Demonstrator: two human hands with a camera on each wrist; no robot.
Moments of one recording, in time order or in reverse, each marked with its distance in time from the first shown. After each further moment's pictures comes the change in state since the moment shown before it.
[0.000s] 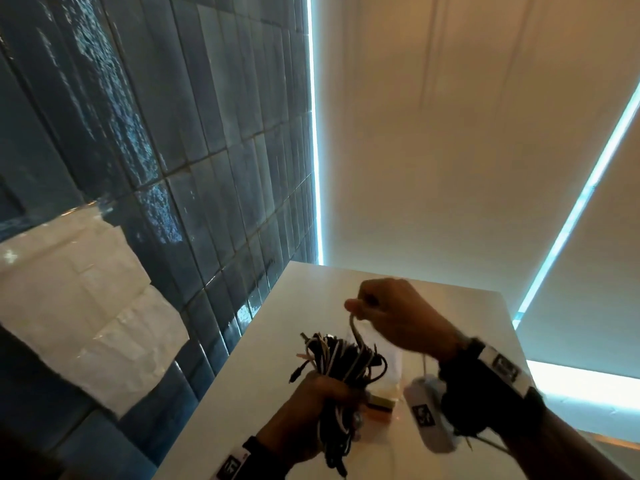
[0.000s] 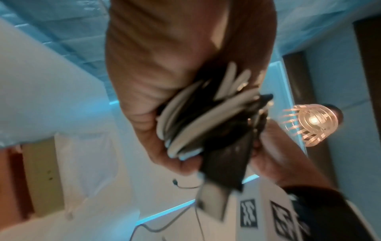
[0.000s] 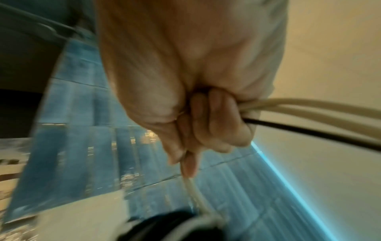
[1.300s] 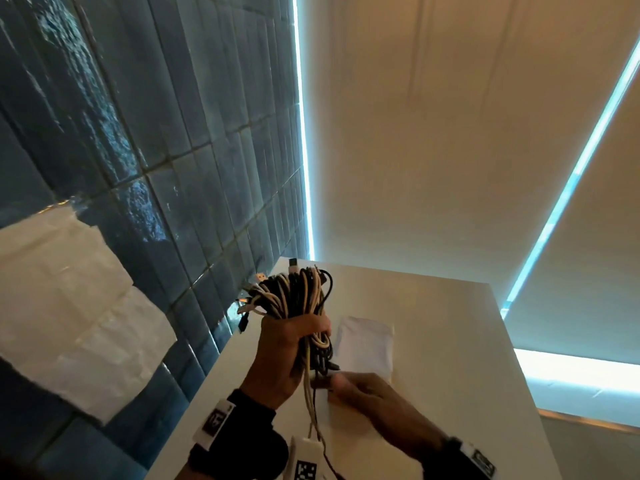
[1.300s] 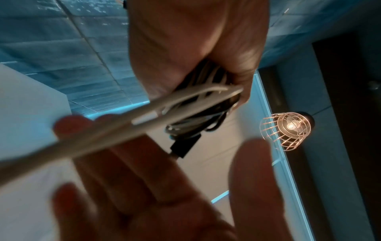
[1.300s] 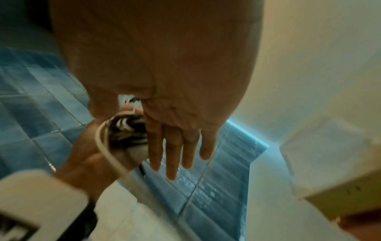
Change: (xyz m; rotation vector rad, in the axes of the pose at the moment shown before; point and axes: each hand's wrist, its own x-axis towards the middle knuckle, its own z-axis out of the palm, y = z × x) left_hand 0.035 0.038 -0.017 -0.020 0.246 0.604; right_hand -0.062 0.031 0.094 0.781 -0.250 0.190
